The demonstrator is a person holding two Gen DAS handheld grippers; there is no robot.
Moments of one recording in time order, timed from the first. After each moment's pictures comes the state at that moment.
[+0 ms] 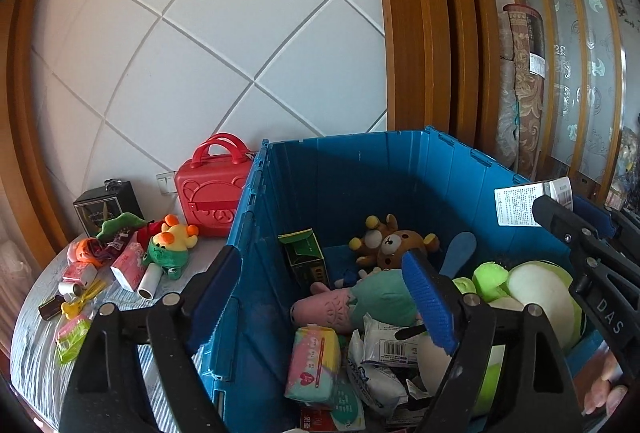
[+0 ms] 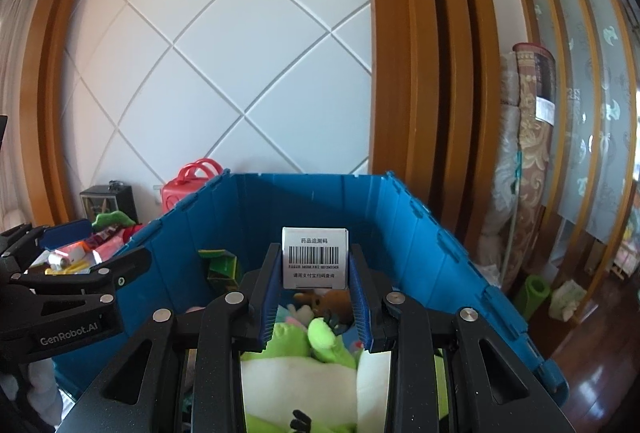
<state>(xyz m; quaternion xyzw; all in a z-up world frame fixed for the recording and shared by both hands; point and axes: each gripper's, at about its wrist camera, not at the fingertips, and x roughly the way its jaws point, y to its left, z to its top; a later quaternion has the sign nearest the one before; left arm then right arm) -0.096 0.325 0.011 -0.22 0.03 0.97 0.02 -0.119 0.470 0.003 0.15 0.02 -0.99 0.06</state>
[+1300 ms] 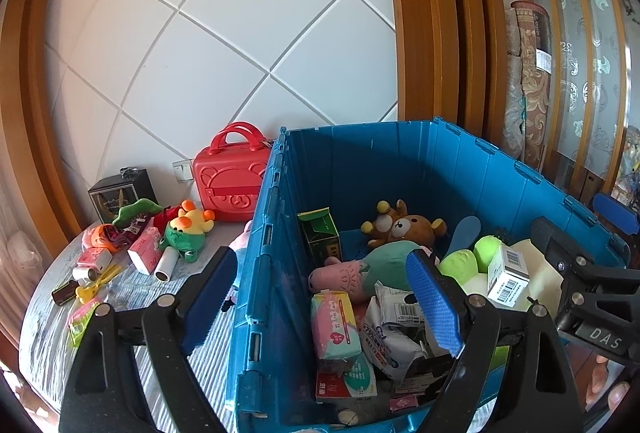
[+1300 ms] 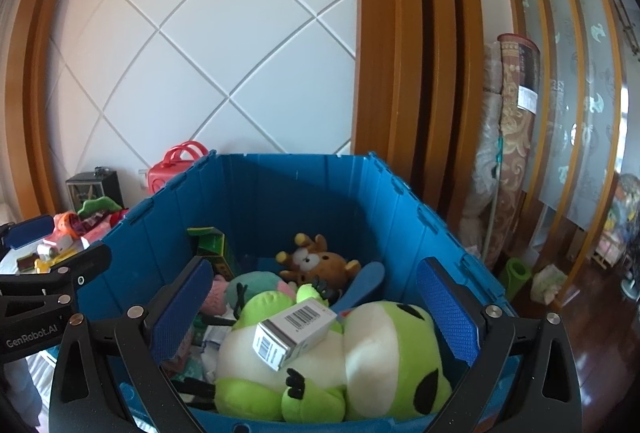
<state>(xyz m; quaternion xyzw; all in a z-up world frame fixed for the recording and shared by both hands) -0.059 0.308 0.013 -0.23 0.03 0.97 0.00 -0.098 0.466 0.001 0.18 0.03 -0.98 0.02</state>
